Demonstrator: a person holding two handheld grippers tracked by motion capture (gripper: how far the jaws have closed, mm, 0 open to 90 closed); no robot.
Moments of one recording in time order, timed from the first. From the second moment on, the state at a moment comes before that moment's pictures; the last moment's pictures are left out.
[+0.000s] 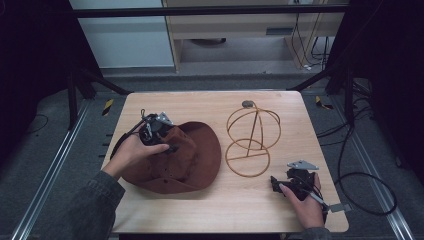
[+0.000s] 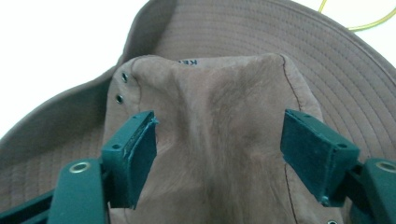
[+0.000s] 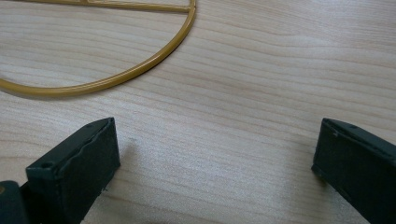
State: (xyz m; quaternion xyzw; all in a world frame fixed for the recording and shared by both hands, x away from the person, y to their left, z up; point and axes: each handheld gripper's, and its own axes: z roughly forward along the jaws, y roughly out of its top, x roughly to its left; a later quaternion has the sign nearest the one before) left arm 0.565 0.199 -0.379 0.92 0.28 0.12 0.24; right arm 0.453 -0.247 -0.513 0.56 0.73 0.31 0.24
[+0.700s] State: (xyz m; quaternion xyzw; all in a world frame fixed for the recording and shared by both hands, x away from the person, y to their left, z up) left arm 0.573 0.195 -0.393 0.93 0.28 0.09 0.21; right arm 0.453 -0.247 -0.513 0.56 0.73 0.31 0.24
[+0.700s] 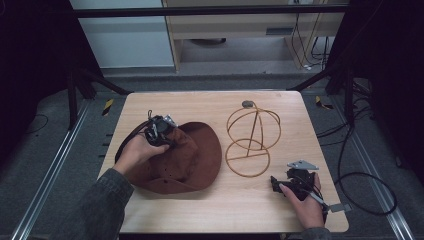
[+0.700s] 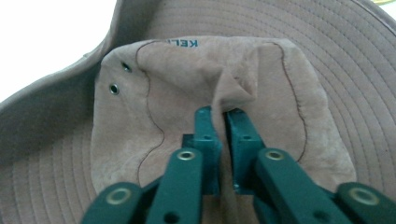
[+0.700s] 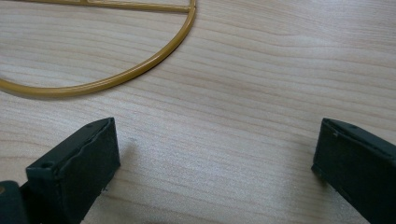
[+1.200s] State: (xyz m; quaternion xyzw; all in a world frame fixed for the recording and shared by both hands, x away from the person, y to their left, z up) left arm 0.562 0.208 -0.370 0.92 0.28 0.12 0.24; right arm 0.453 -0.247 -0.513 0.56 0.73 0.31 0.24
